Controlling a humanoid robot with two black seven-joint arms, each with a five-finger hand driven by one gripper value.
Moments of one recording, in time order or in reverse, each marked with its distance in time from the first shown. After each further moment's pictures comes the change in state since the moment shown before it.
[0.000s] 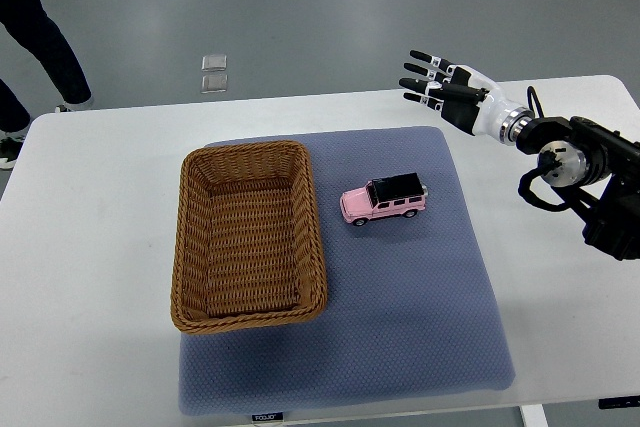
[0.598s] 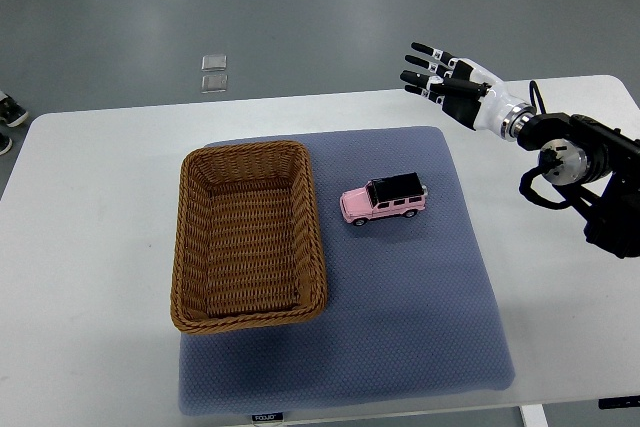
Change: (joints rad) left arm -0.001 0.000 0.001 -0.001 0.000 0.000 0.000; right arm 0.009 -0.010 -0.007 0.005 -0.010 0.004 0.043
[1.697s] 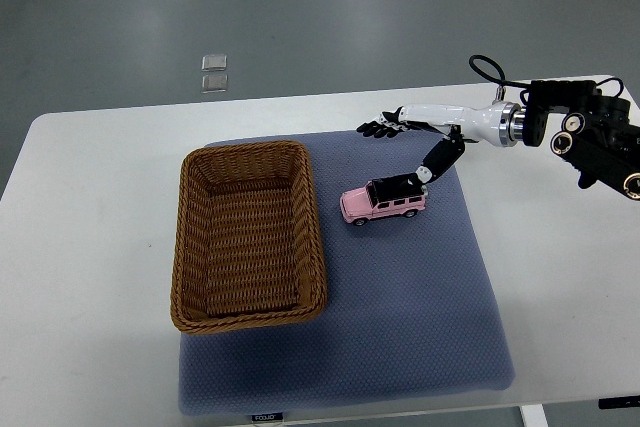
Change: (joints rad) left arm -0.001 0.000 0.000 0.000 0.000 0.000 0.000; right arm 0.103 -0.159 -0.199 0.226 -1.122 0.115 0.255
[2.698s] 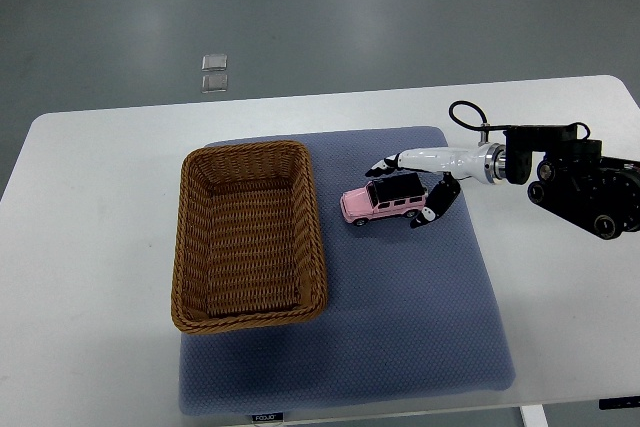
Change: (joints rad) left arm 0.000 0.000 0.000 0.000 0.000 0.000 0.000; right arm -0.022 0.064 -0.193 -0.075 -0.152 -0.194 0.001
